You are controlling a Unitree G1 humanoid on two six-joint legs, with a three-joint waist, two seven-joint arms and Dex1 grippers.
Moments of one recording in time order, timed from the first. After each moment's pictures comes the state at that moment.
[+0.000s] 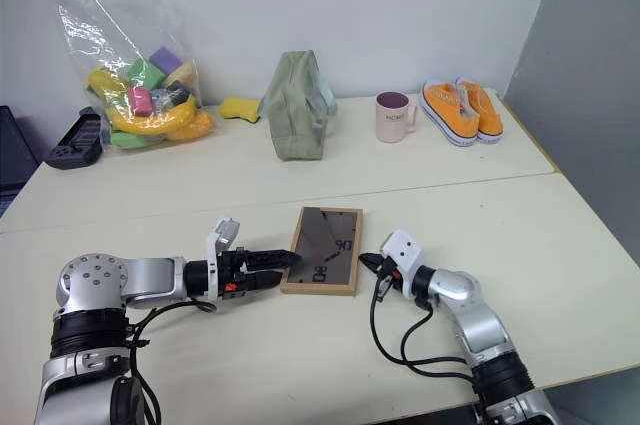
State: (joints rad) left arm -0.50 0.52 0.37 0.28 -1.18 1.61 -0.30; right arm -0.30 -0.26 0.23 0.09 0.10 0.18 0.73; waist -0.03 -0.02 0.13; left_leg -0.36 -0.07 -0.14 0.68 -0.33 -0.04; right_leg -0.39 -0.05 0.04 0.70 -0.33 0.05
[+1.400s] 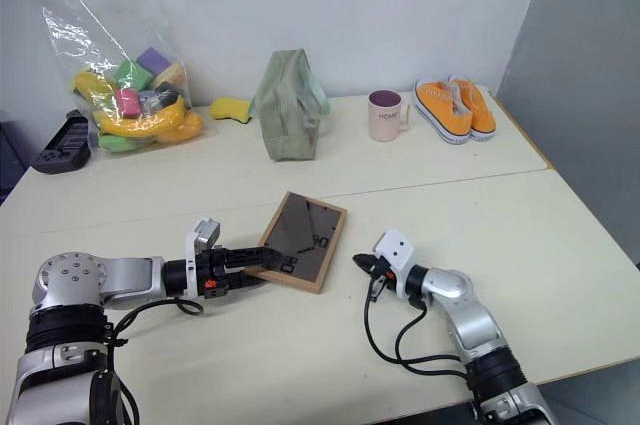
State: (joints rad) left arm -0.53 0.63 0.36 0.43 -1.22 1.61 -0.38; right arm -0.32 -0.27 0.26 0.13 0.10 0.16 0.74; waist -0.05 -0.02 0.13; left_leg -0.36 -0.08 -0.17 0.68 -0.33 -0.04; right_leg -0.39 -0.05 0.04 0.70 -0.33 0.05
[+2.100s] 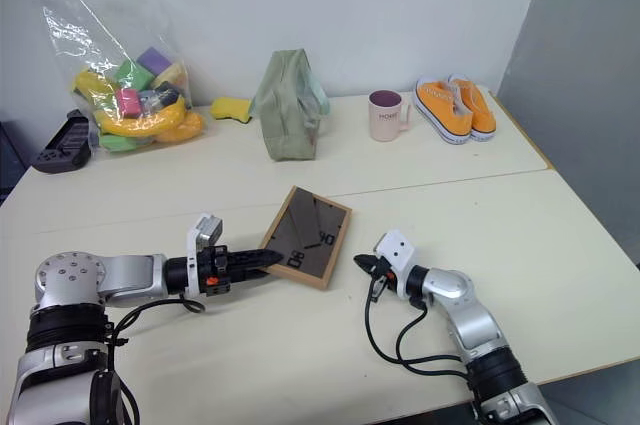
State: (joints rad) left arm -0.53 0.63 0.34 0.41 -1.33 1.61 -0.28; right arm -0.32 -0.28 0.26 0.13 0.10 0.16 0.74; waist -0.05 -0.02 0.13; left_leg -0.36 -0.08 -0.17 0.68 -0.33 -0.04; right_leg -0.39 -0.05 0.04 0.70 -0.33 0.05
